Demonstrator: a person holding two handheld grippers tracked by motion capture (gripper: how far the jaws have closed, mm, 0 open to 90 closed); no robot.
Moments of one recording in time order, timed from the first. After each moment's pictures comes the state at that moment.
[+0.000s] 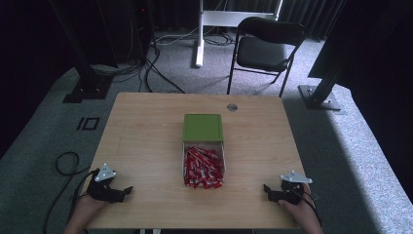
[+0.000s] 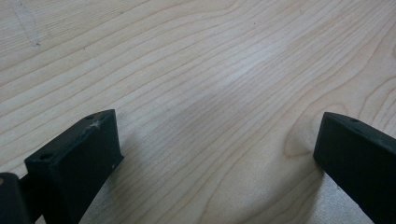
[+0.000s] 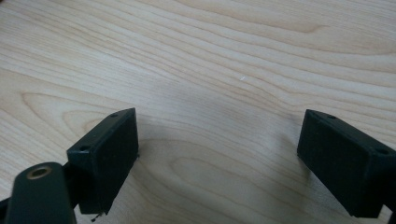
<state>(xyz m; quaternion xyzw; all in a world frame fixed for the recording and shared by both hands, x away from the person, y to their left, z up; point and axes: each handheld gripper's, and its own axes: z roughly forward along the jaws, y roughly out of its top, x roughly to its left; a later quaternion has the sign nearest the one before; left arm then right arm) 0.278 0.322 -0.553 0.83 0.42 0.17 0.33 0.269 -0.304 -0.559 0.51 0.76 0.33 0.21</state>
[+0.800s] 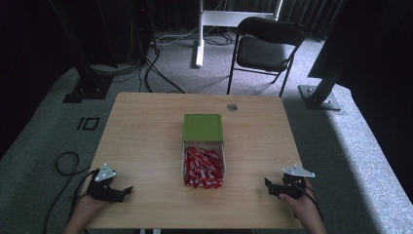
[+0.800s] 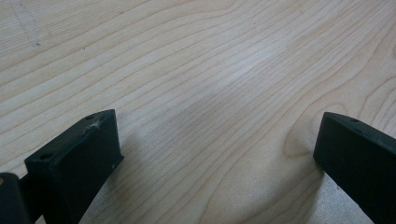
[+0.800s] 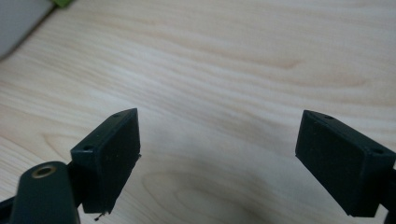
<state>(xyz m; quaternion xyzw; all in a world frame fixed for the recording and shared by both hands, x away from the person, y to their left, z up) 0.278 0.322 -0.553 0.83 0.42 0.17 0.33 0.275 -0.299 -0.529 0.52 0.75 0.34 0.22</state>
